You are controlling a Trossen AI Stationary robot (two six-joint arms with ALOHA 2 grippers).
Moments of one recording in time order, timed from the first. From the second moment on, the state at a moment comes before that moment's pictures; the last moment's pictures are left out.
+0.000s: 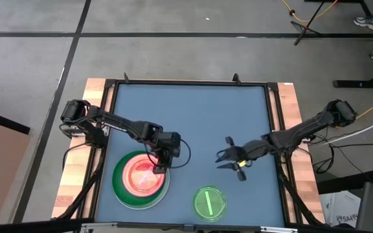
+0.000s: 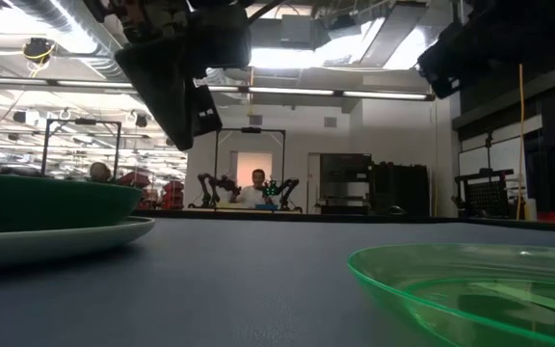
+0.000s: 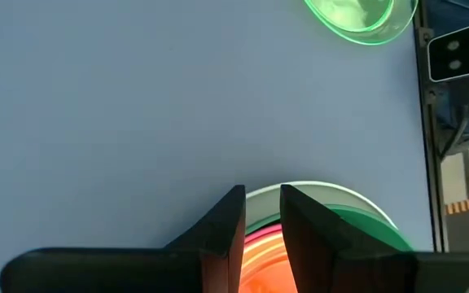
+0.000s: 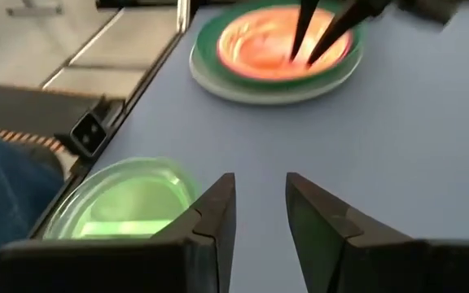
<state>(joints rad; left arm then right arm) -0.13 1.66 1.10 -0.54 0.34 -0.21 0.40 1.15 0.55 0.16 0.06 0.16</state>
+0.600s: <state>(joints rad) -0.20 1.66 1.10 -0.54 0.24 -0.21 0.40 1.49 0.69 0.03 -0.19 0.42</state>
